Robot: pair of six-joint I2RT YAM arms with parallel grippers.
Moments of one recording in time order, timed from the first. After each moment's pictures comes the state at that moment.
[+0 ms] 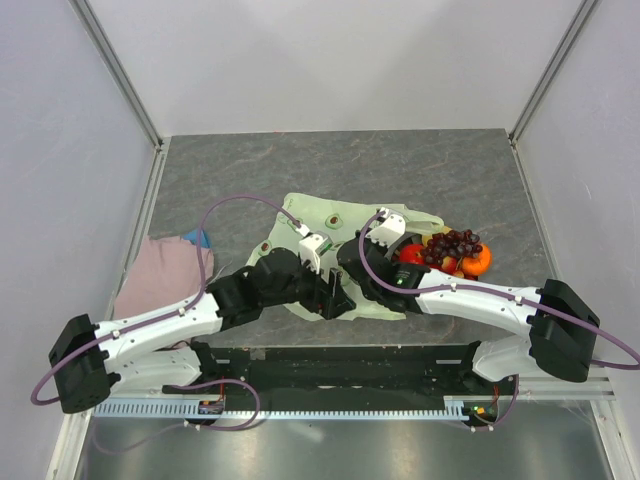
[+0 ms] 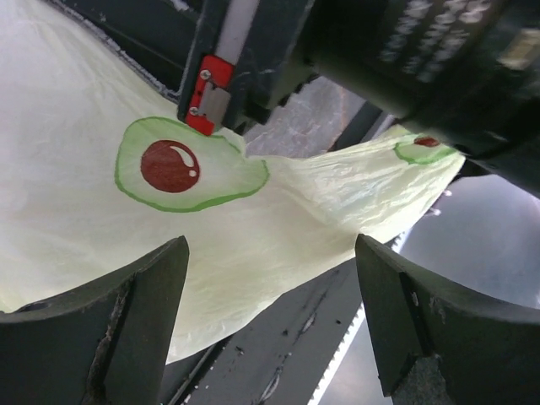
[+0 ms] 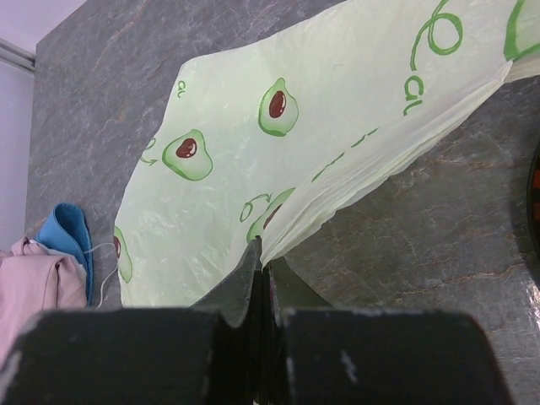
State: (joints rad) left arm -1.00 1.05 0.68 -0.08 0.15 -0.56; right arm 1.05 1.37 0.88 -0.12 0.79 1.08
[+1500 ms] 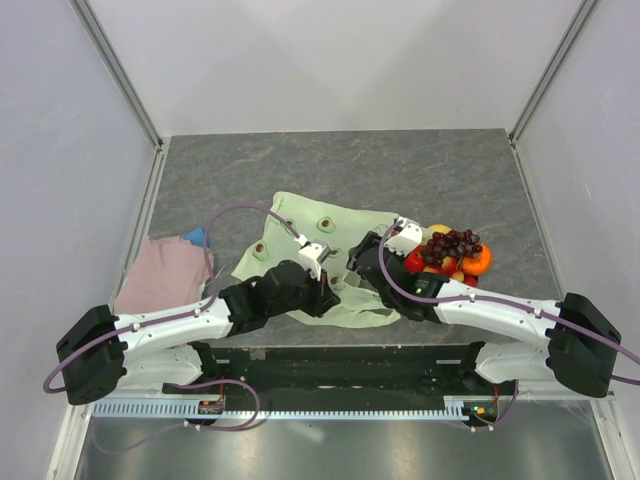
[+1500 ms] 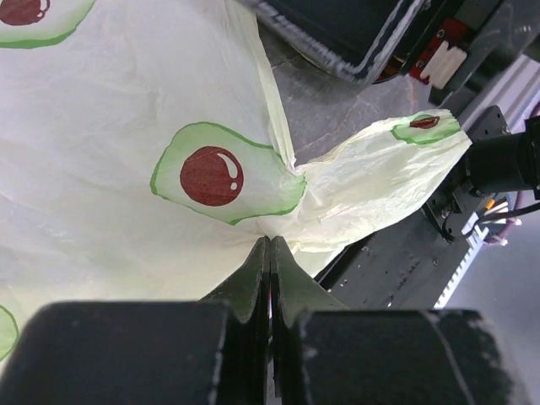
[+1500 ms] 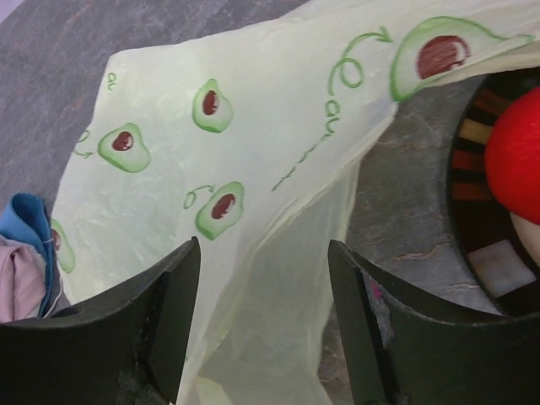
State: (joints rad) left arm -1.04 1.13 0.56 0.05 -0.01 -0.58; right arm 1.01 1.25 0.73 -0.12 0.75 1.07
